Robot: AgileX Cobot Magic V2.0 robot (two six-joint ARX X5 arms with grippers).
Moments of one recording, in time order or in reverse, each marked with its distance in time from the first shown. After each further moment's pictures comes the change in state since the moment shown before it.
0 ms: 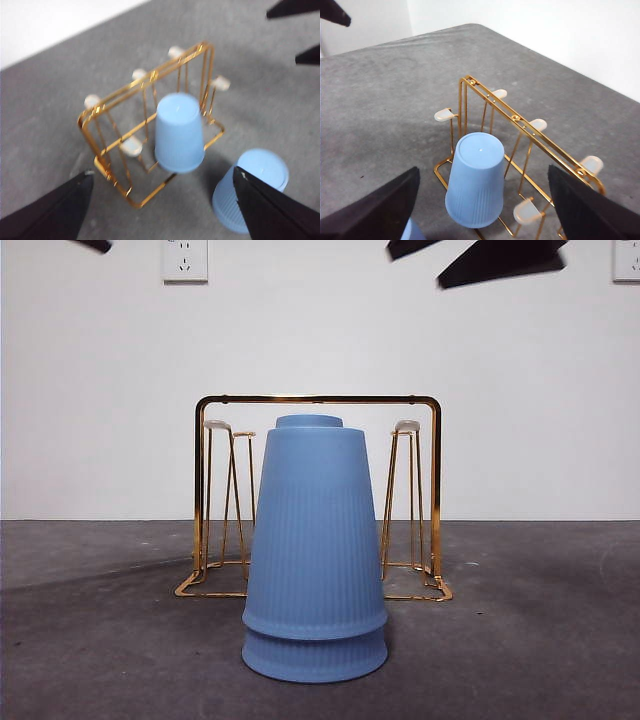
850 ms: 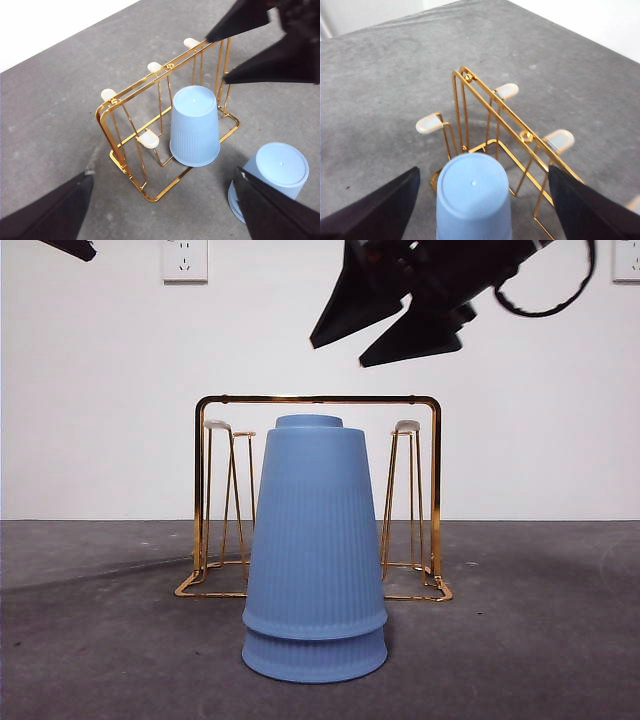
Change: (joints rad) left arm 0.043 0.000 0.000 -0.007 0.000 0.046; right arm 0.010 0.401 0.201 0.082 -0.069 0.003
